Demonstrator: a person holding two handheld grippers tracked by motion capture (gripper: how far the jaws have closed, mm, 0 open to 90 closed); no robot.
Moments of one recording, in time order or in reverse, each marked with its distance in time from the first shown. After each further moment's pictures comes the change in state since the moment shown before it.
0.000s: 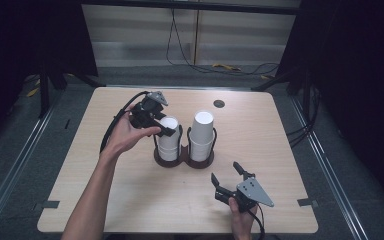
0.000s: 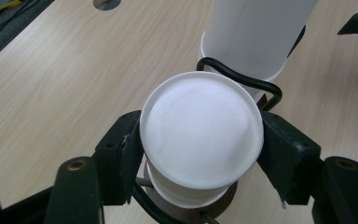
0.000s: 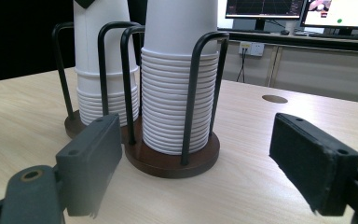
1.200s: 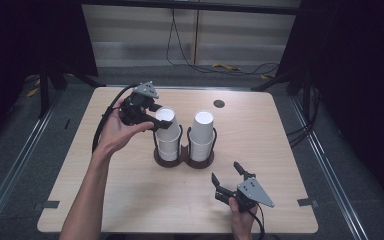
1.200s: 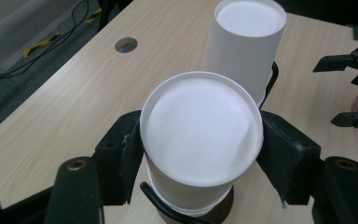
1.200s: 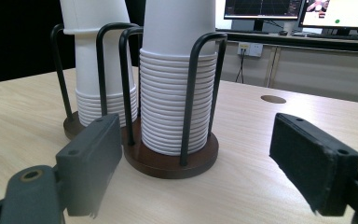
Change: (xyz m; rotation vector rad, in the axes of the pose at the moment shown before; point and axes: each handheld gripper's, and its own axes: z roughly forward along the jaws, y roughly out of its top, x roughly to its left) left arm -0.011 0.004 -0.043 -0.154 0.051 0.006; right arm -0.001 0.000 -0.001 0.001 -0.004 0.000
